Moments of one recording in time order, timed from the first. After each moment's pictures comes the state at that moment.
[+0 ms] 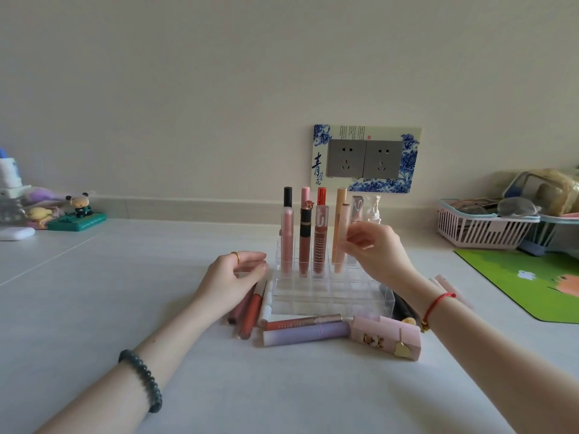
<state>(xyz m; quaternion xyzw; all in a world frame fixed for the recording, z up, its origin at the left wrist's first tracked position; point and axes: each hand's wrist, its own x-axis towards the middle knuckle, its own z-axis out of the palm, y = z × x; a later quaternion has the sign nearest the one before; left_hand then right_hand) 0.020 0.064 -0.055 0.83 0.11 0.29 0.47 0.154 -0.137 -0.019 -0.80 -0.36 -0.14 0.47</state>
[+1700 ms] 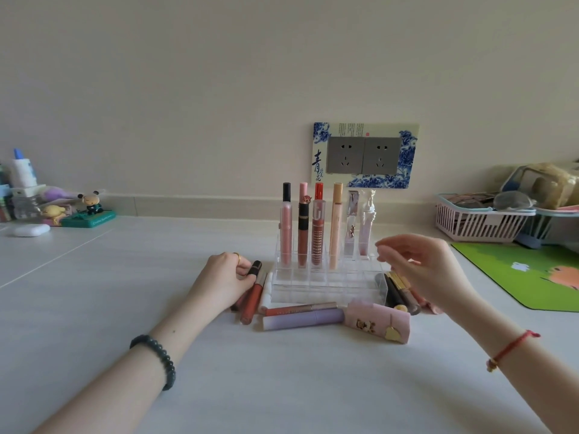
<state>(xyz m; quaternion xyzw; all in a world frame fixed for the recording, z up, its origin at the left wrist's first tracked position) 0.009 0.061 -0.053 0.91 0.20 0.25 0.27 0.120 -0.209 -0.023 -0.76 -0.36 -0.13 0.52</state>
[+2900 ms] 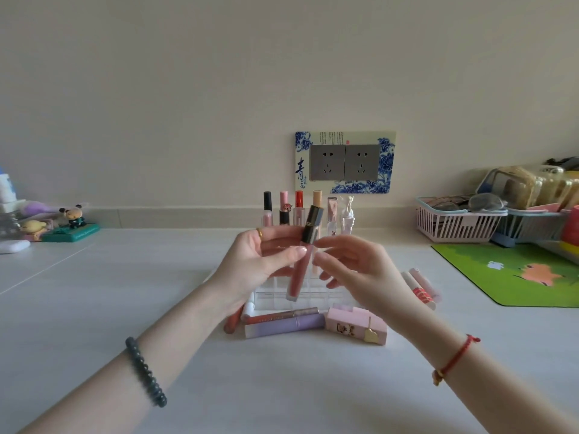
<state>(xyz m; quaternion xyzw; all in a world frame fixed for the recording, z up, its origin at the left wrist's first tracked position) 0.004 -0.019 0.004 0.71 -0.07 0.21 0.67 0.076 -0.178 -0.012 -0.66 -0.43 0.00 0.61</state>
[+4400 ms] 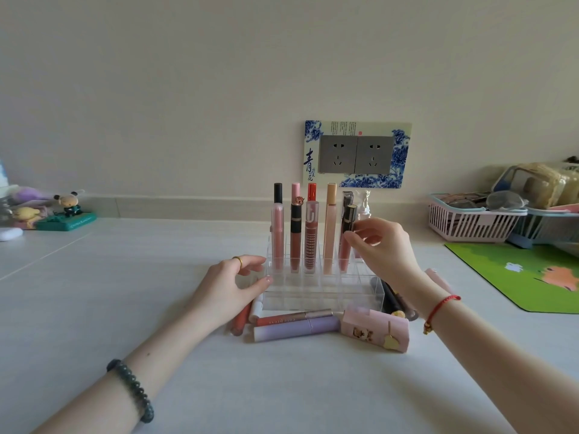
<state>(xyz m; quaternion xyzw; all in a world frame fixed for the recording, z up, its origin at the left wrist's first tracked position) 0.014 0.052 -0.062 0.90 0.11 0.26 0.32 0.151 -0.154 -0.020 -0.80 -0.30 -0.19 0.49</state>
